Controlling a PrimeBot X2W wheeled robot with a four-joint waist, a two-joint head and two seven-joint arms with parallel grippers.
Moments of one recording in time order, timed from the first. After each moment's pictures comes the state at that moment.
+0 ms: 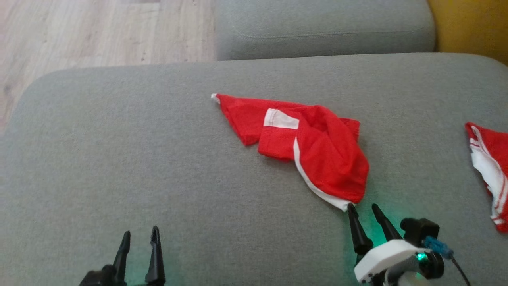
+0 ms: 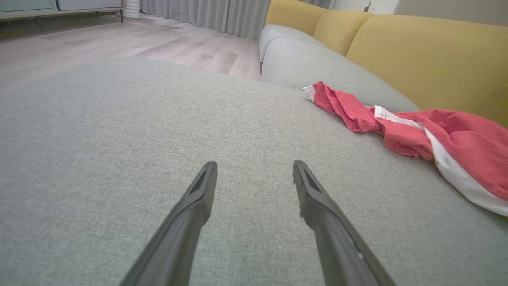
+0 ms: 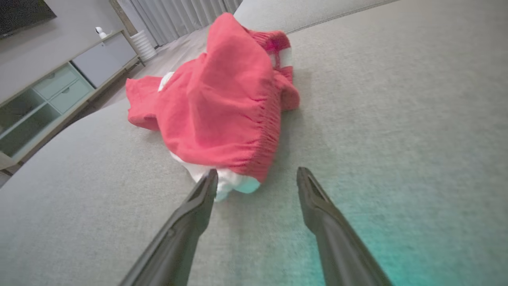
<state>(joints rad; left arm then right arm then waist) 0.11 0.05 -0.10 0.36 -0.31 -0.07 -0.25 -0.11 -0.05 0.23 0.69 0.39 0.13 -0.26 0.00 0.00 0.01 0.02</state>
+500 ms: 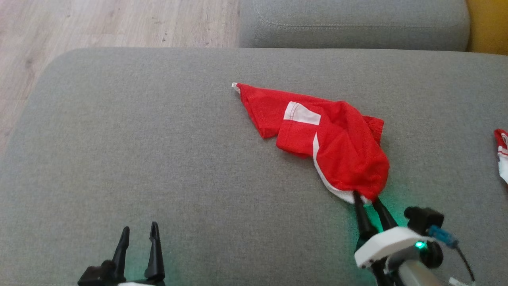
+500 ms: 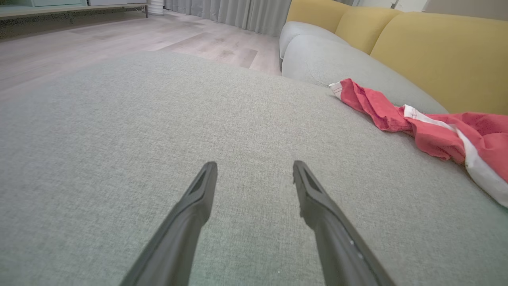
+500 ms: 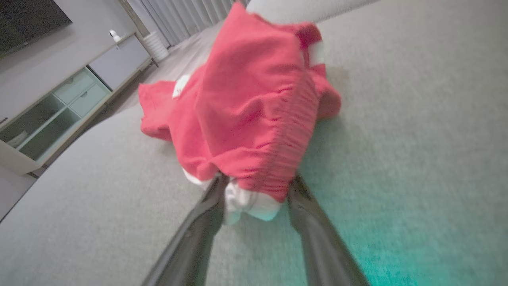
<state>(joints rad) 0.09 0.05 -0.10 0.36 -0.31 -0.07 -0.25 -0.17 -0.05 0.24 0.72 0.48 0.13 -0.26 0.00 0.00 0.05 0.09</state>
